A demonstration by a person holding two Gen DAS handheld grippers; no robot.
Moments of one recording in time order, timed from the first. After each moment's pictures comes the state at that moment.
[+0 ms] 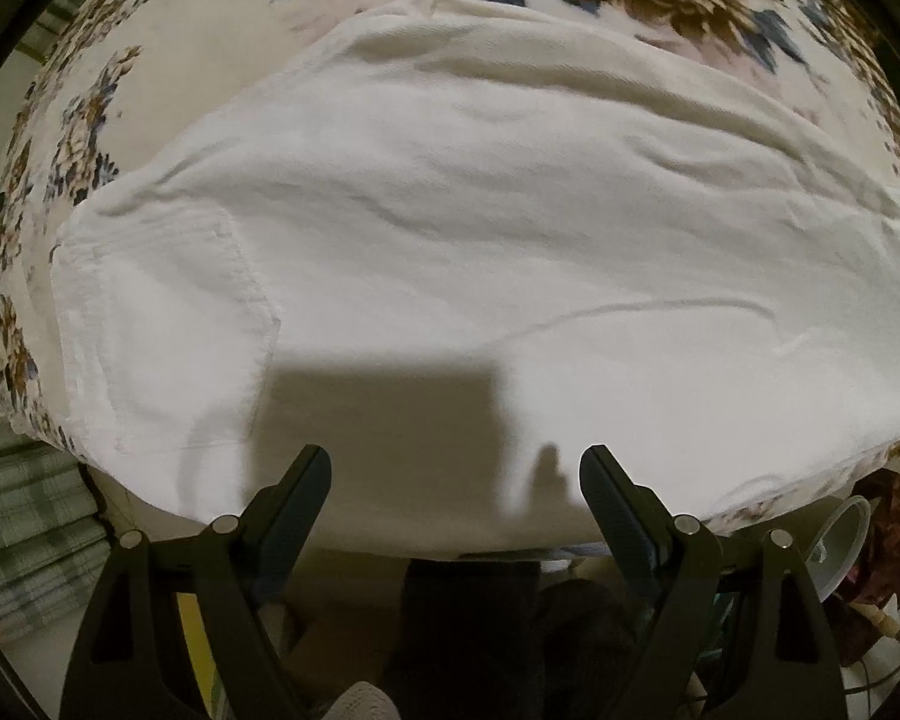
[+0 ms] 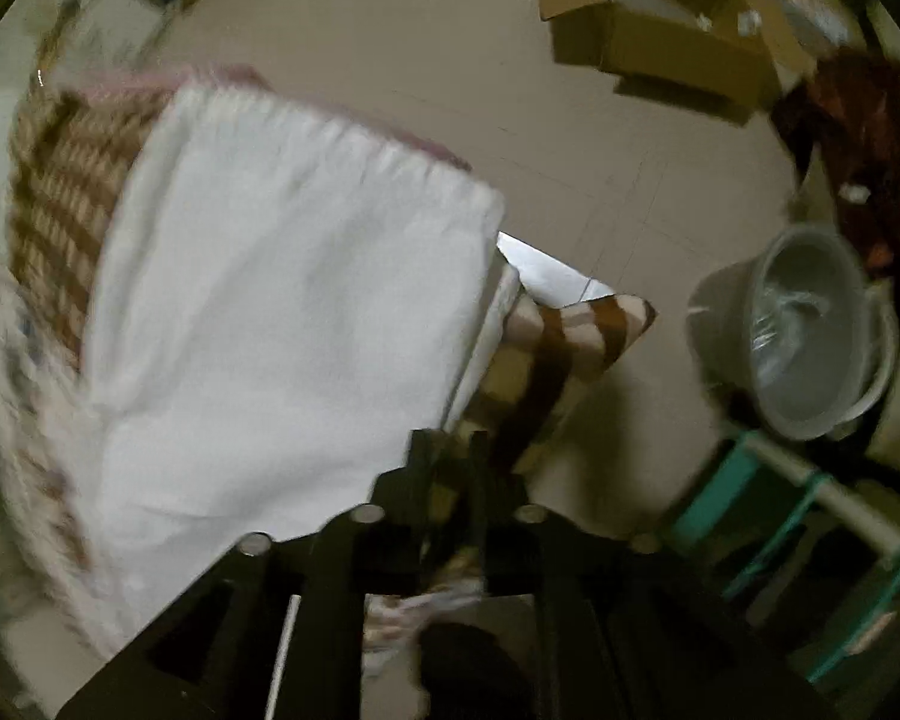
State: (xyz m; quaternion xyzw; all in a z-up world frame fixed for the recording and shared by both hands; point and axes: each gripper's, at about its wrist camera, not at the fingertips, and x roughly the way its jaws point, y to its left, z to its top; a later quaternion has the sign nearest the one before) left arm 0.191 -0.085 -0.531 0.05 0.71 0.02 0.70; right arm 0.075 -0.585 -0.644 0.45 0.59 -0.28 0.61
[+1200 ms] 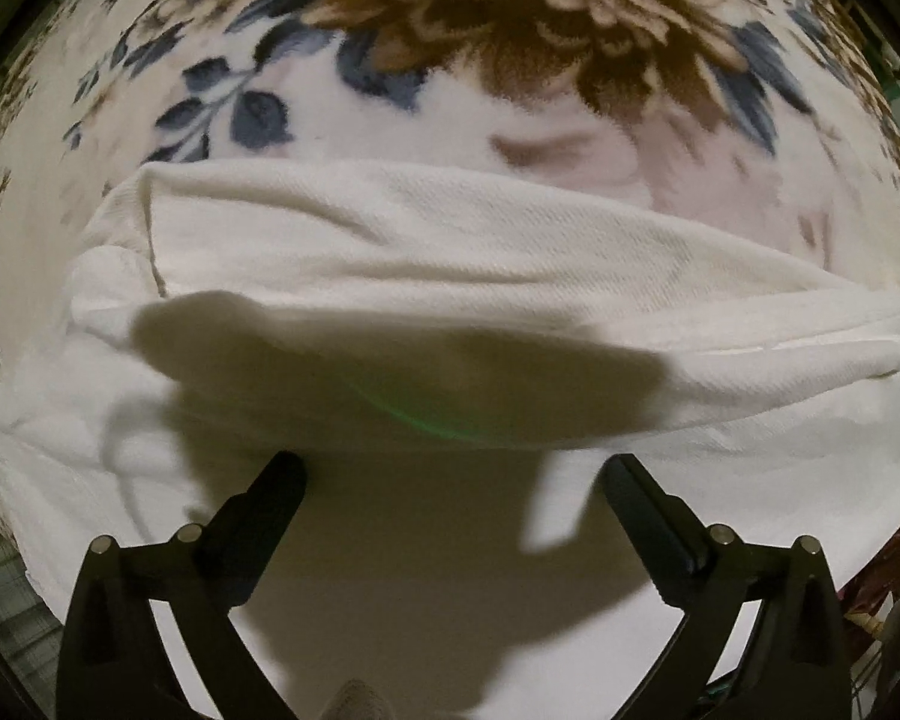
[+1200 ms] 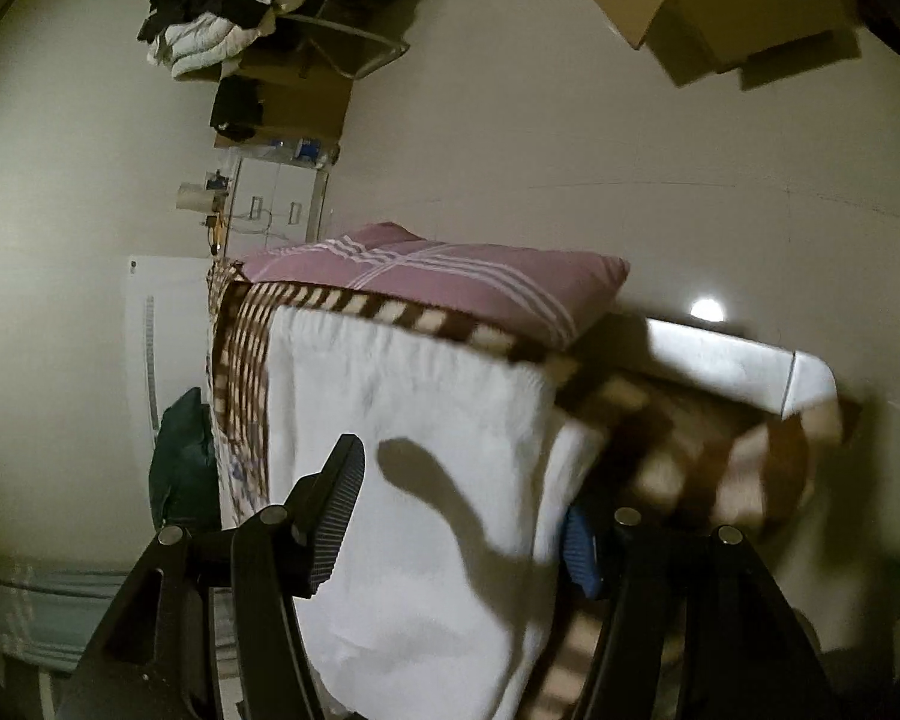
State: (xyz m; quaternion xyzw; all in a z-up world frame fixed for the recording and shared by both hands) left arm 0.271 -0.097 -0.595 0.05 0.70 -0.04 0.71; right arm 0.054 -0.639 -0.707 0.62 0.33 -0.17 0.69
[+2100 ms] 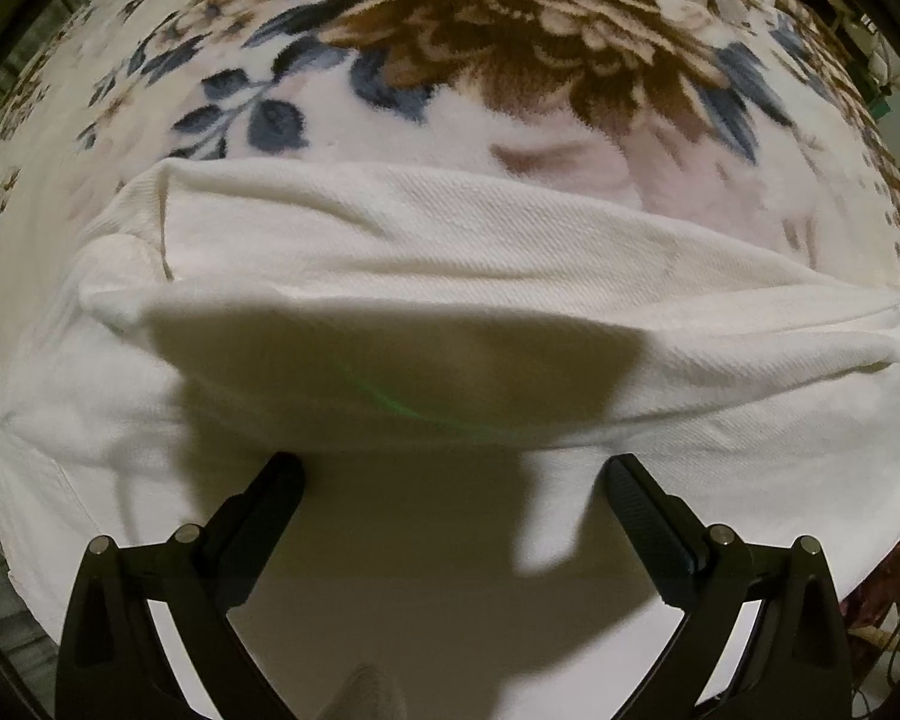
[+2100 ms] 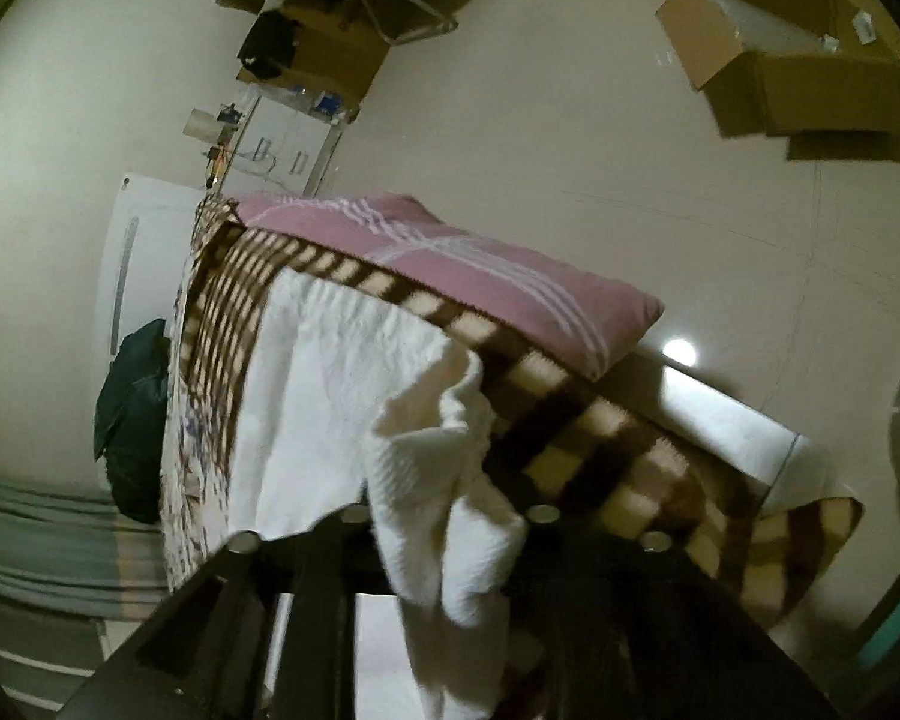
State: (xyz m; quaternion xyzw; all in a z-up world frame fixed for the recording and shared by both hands) left arm 0.231 -0.112 -0.579 0.04 0.67 -0.05 0.74; right arm 0.091 -0.624 -0.691 0.53 0.38 -0.16 0.74
